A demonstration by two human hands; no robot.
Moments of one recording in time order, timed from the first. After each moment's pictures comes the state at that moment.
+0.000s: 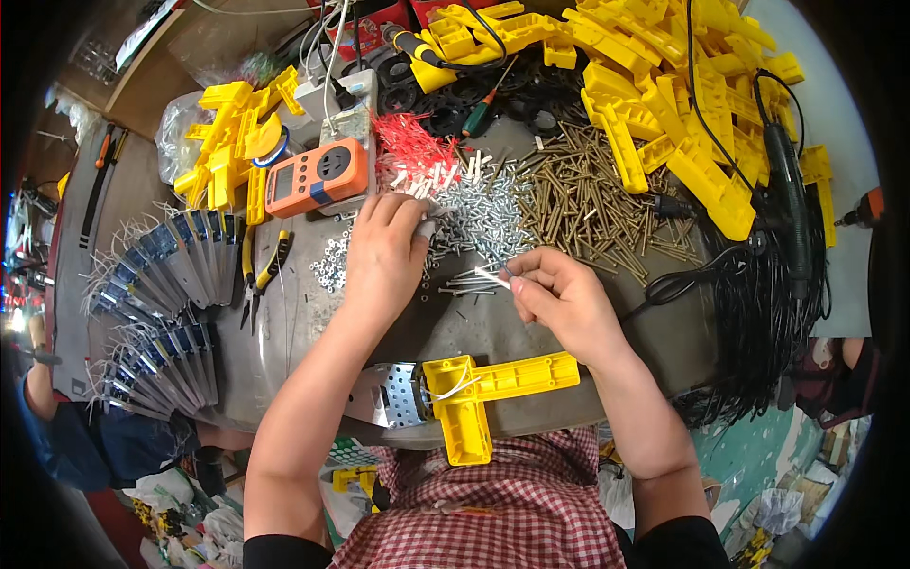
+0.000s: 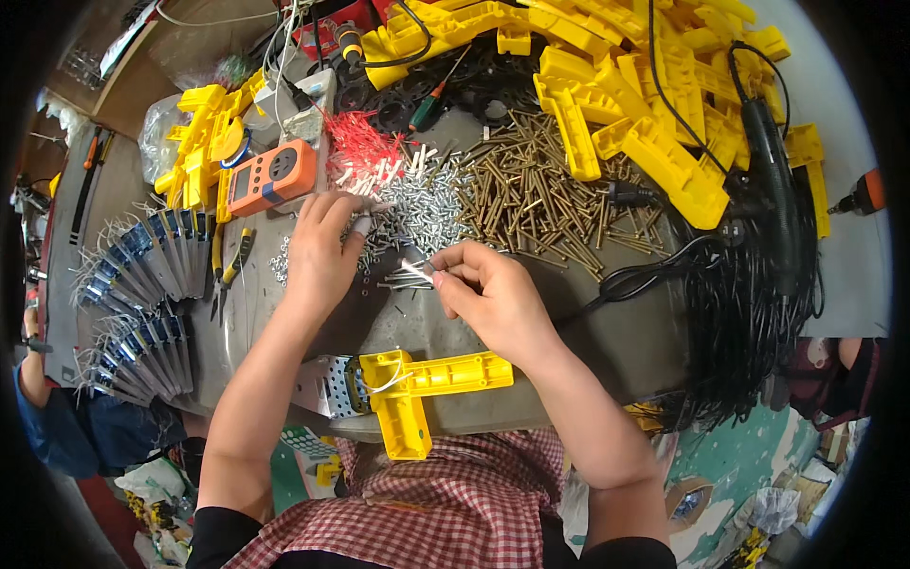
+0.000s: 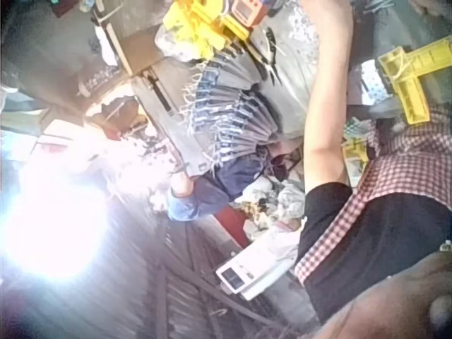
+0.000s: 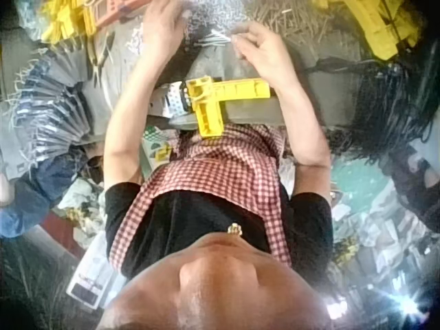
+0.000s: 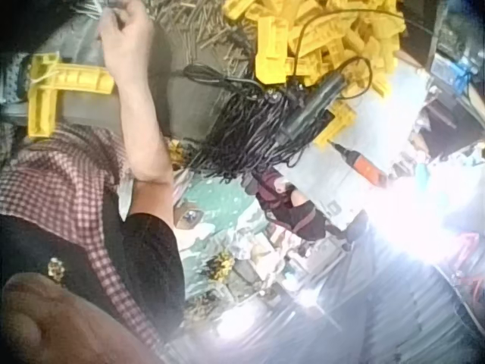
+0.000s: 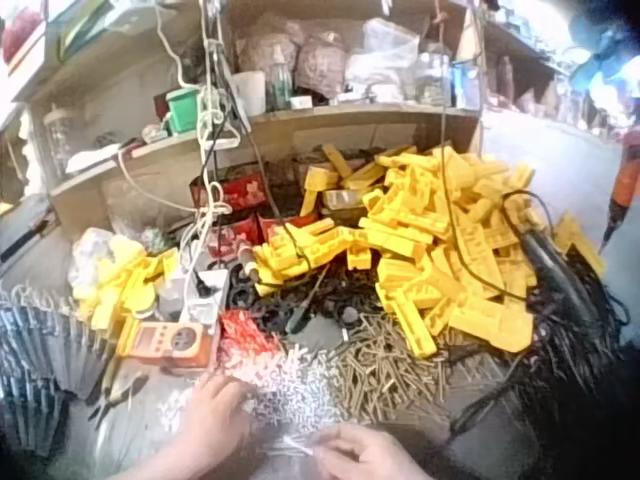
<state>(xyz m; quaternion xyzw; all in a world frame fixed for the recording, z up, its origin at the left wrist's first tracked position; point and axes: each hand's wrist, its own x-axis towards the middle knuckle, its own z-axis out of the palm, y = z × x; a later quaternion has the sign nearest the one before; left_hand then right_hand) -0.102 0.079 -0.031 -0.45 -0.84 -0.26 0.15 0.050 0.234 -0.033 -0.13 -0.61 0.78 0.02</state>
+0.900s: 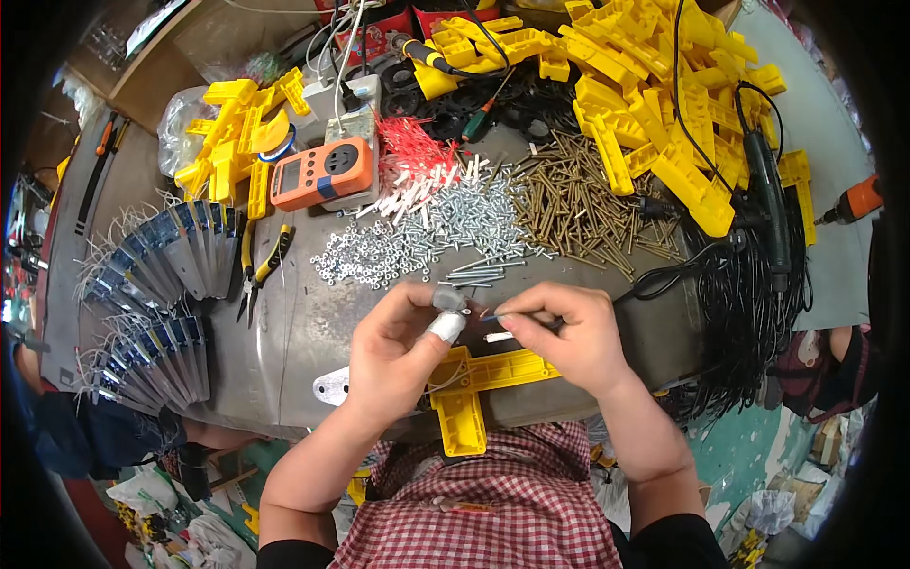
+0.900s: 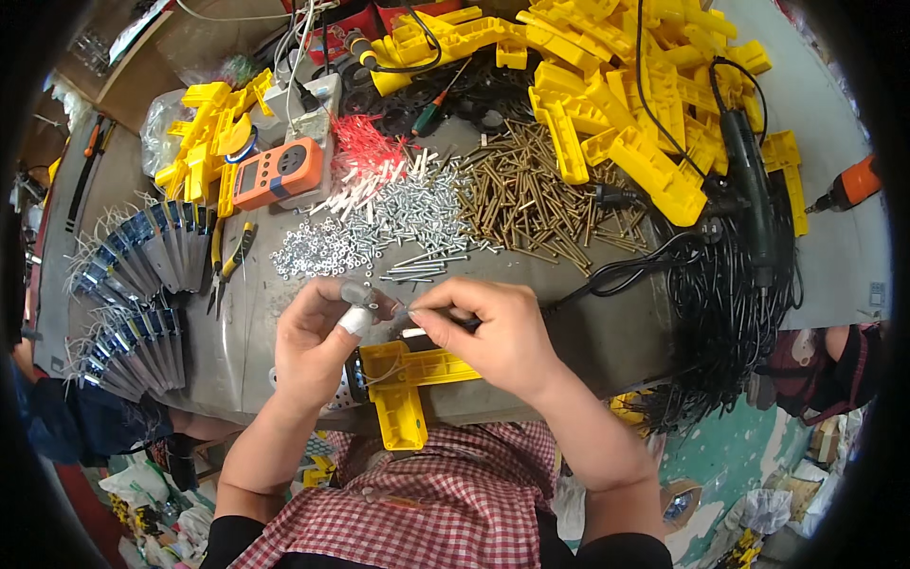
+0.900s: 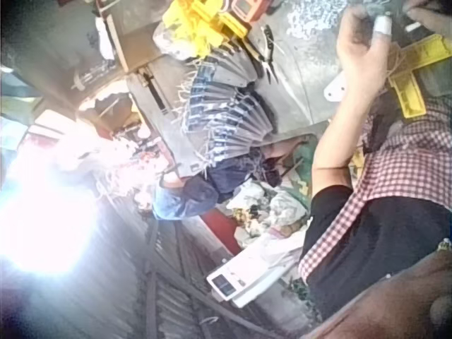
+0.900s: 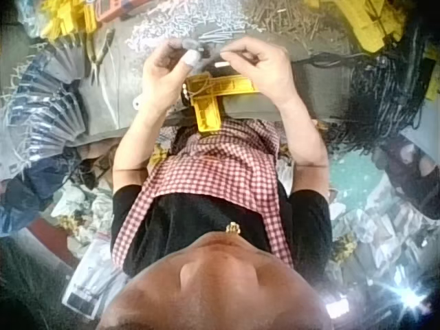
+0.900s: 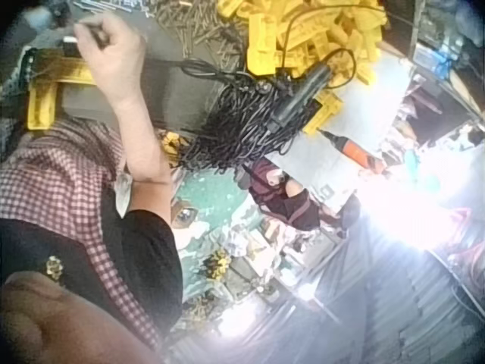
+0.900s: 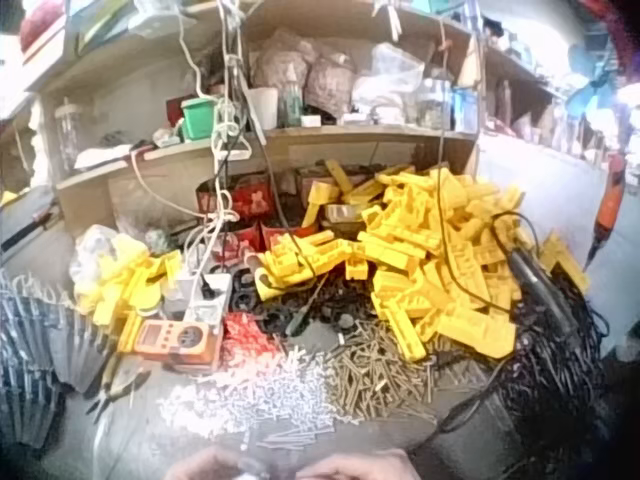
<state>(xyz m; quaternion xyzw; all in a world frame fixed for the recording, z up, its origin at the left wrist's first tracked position) -0.006 0.039 0.012 -0.21 -0.60 -0.72 -0.27 0.076 0.217 0.006 -0.07 -0.79 0.61 0.07</state>
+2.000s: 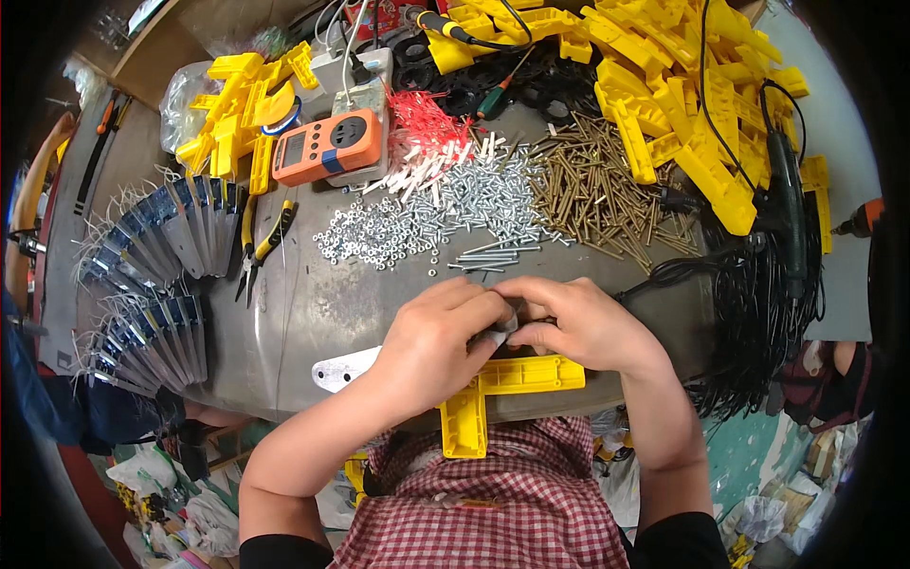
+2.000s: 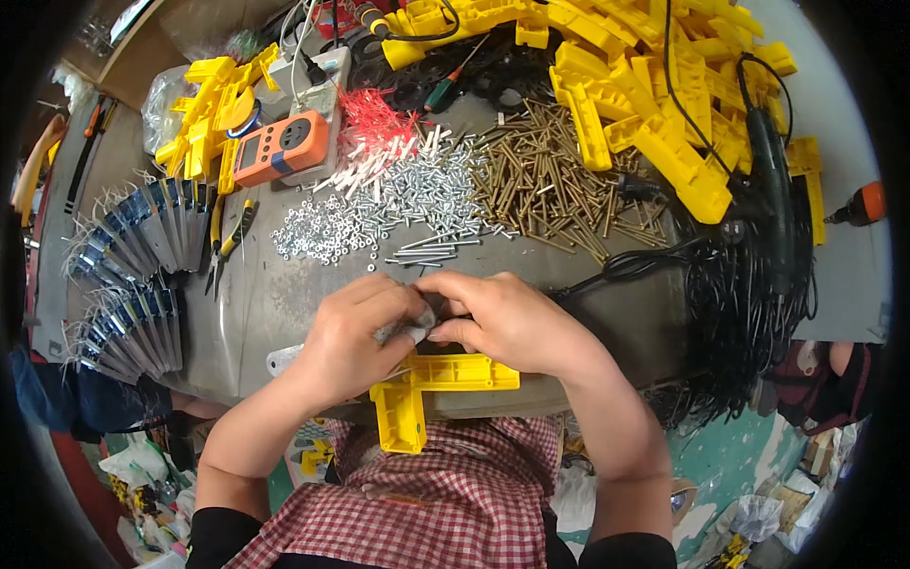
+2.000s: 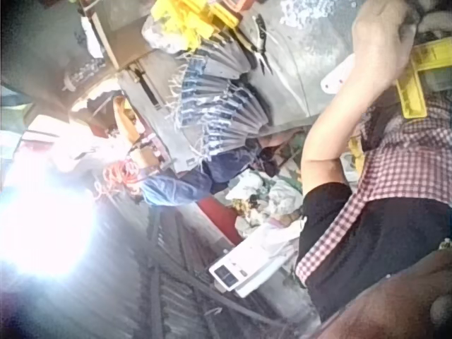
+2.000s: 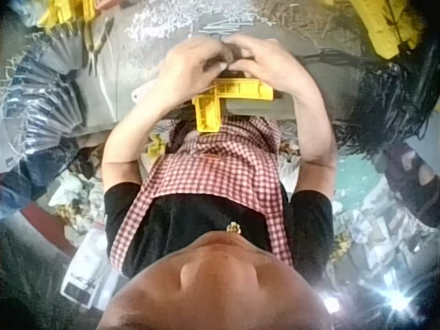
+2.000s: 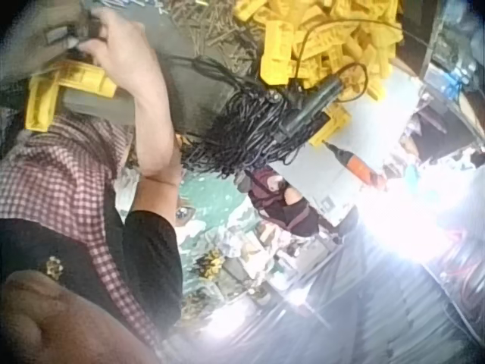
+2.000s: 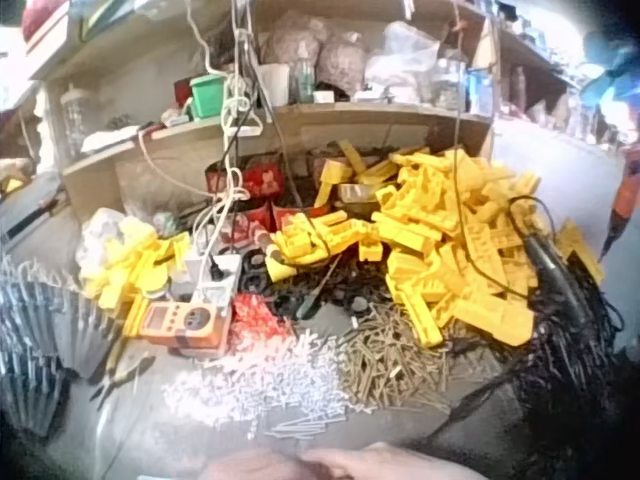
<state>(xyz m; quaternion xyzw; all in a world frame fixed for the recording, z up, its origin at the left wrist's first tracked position) -0.014 0.048 0.007 -0.46 -0.78 -0.41 -0.12 0.064 0.240 0.004 0.01 -0.81 0.57 -0.13</state>
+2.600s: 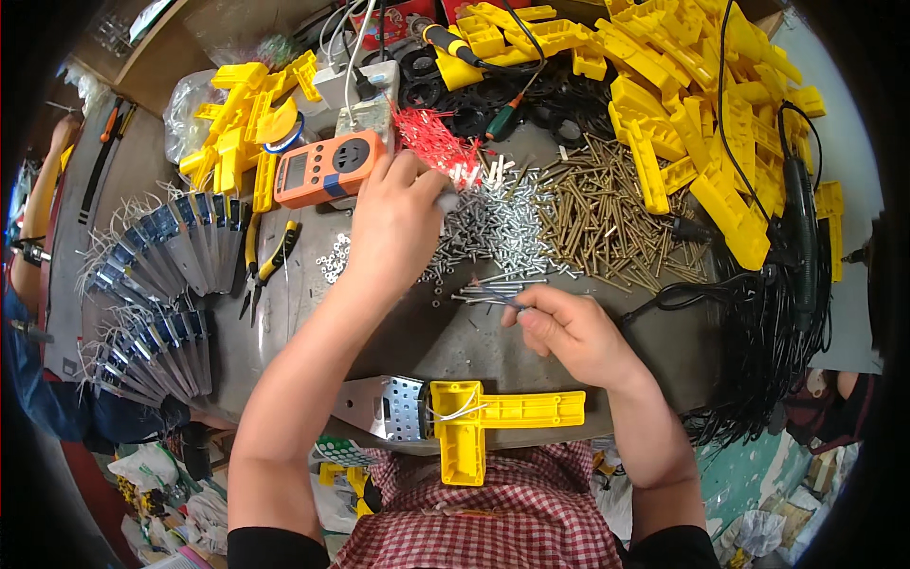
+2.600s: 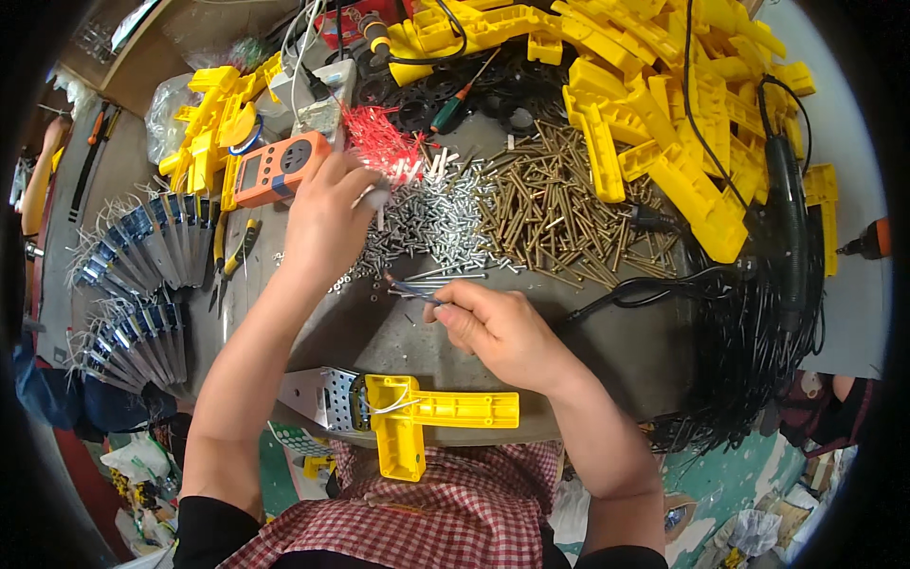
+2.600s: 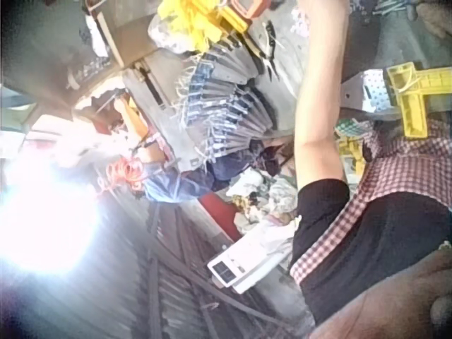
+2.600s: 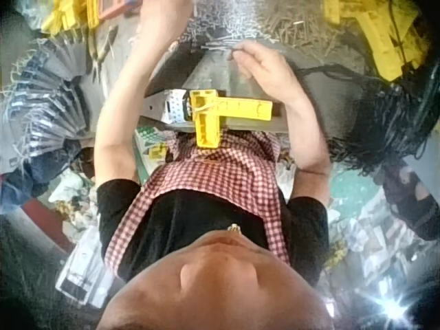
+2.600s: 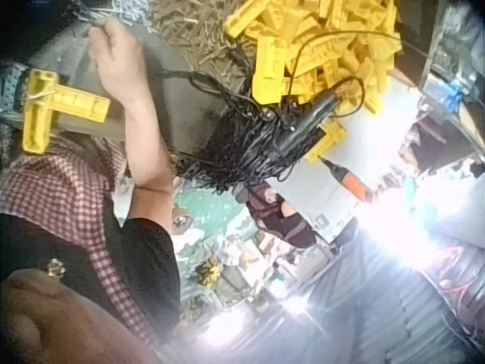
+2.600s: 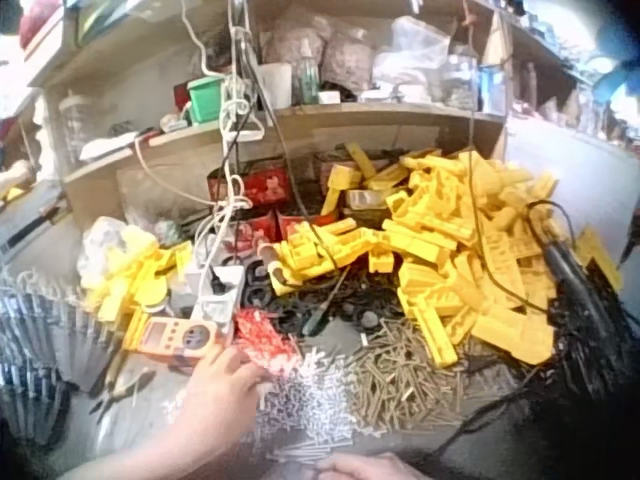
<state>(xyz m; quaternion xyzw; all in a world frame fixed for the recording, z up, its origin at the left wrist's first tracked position) -0.121 0.086 -0.012 -0.40 -0.87 -0.28 0.10 0.050 0.239 -0.021 -0.03 -0.73 0.67 -0.10</state>
